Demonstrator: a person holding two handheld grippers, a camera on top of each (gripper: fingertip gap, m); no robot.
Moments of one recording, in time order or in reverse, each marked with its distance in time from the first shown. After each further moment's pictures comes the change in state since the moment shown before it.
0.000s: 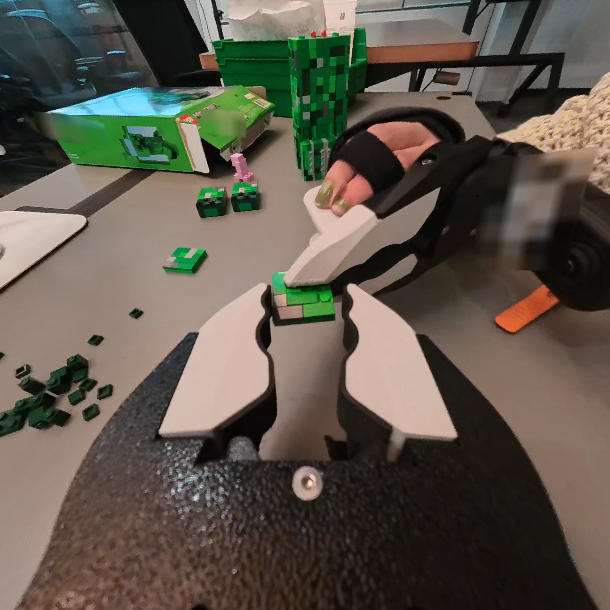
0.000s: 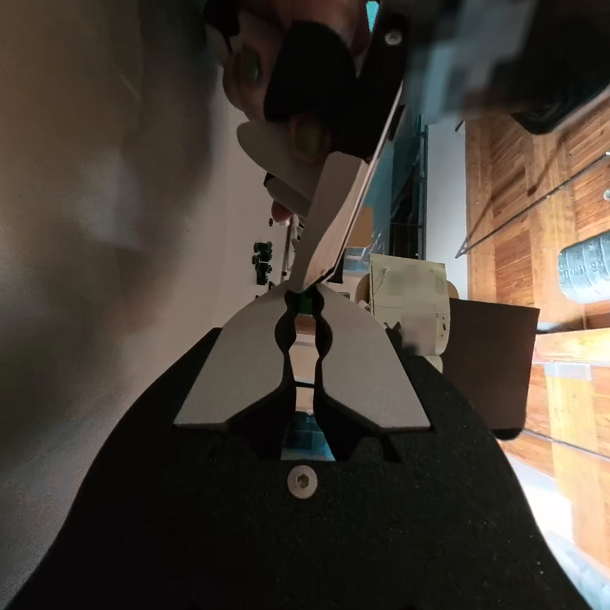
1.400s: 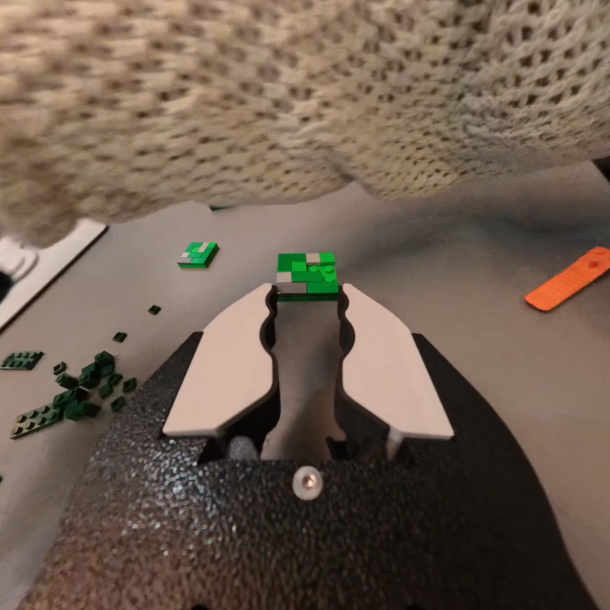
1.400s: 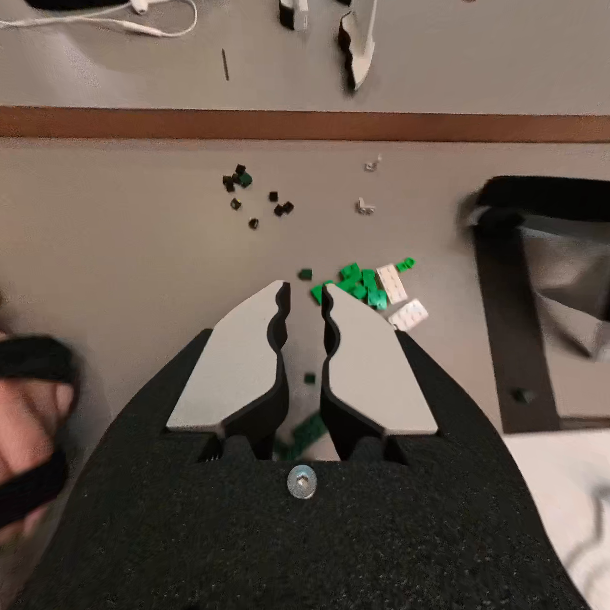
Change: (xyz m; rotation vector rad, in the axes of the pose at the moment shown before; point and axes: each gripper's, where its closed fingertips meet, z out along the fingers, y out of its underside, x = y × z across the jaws) left arm 0.003 0.018 0.004 -0.065 -0.046 0.105; right arm 0.039 -0.016 0.241 0.103 -1.017 1.151
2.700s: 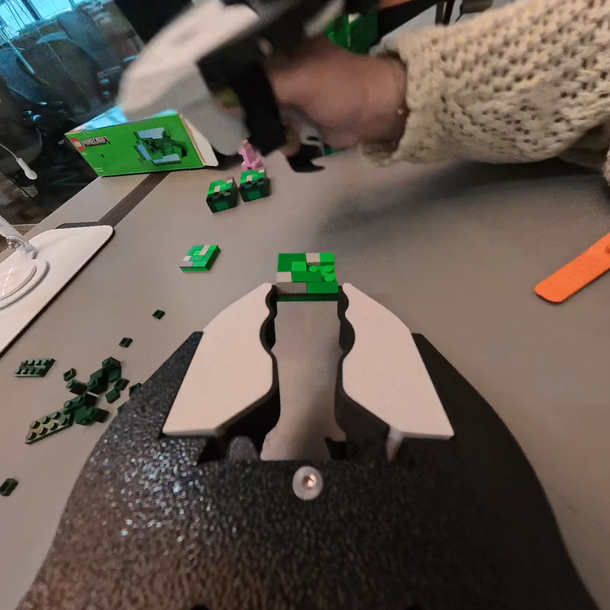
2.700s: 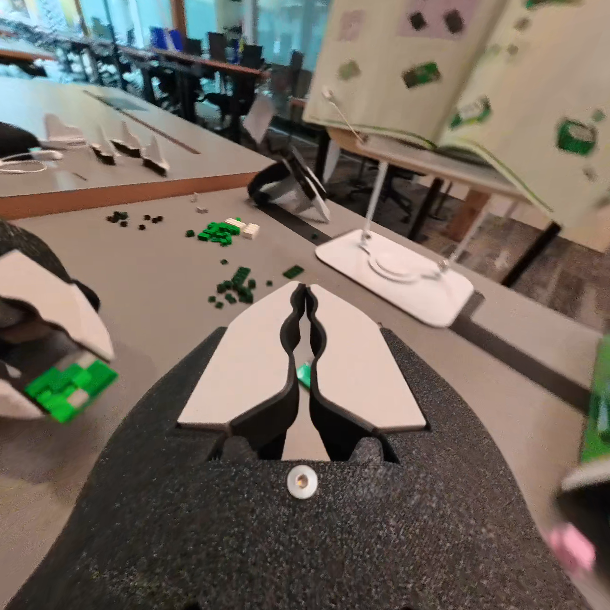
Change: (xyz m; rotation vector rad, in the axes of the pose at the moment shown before) left arm -0.003 -0.014 0.007 -0.005 -0.011 0.054; right arm -0.059 0.149 -0.218 0.519 0.774 0.230
